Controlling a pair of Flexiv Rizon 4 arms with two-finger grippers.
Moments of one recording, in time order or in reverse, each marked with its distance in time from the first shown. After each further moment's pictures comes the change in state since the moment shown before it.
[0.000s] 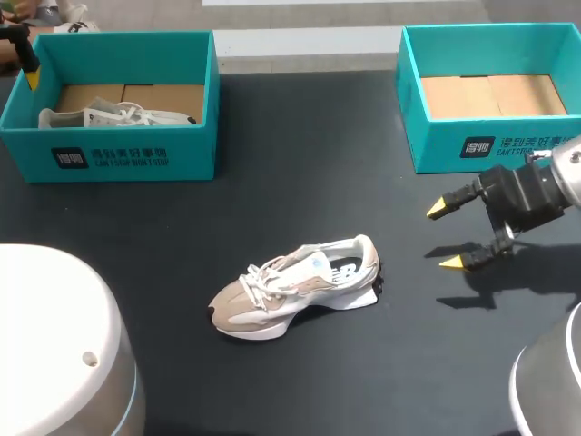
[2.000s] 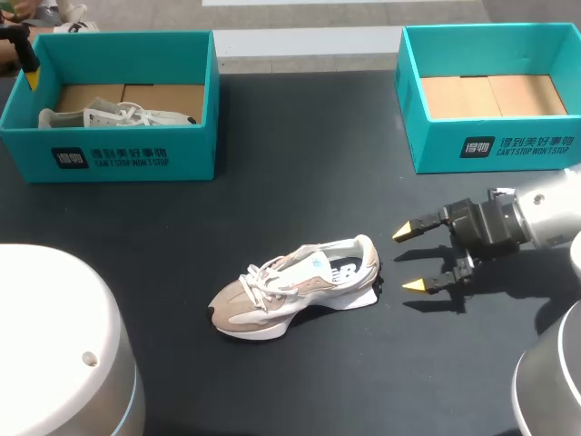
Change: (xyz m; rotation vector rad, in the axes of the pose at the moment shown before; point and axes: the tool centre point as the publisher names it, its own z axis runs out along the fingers) left arm 0.000 0.000 0.000 0.000 0.000 0.000; right arm 0.003 -0.010 0.077 -0.130 -0.009 -0.014
